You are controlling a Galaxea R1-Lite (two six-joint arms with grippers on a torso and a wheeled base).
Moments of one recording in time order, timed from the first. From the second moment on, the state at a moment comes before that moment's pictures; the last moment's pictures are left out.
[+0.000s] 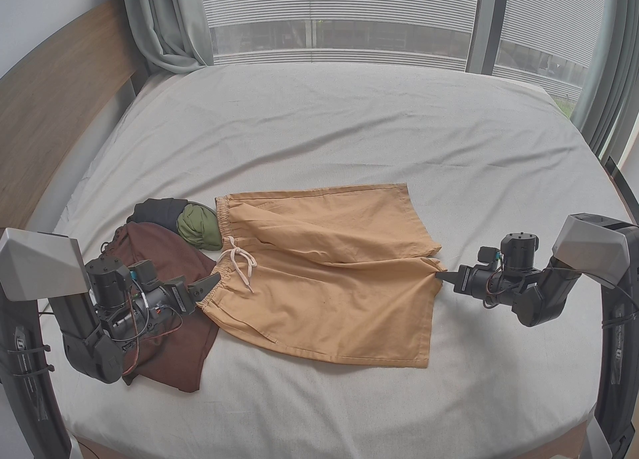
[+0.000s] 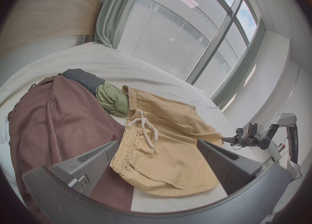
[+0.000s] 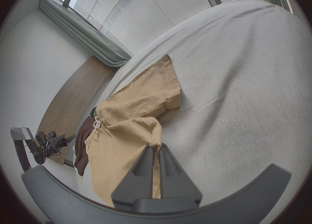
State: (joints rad) left arm -0.07 2.25 -0.44 -1.54 -0.36 -0.32; right arm 0.08 2.45 -0.95 -1.03 0.53 0.38
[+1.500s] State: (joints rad) left arm -0.05 2.36 -0.47 -1.50 -0.36 -0.34; right arm 0.11 2.29 -0.61 -1.35 0.46 0.36
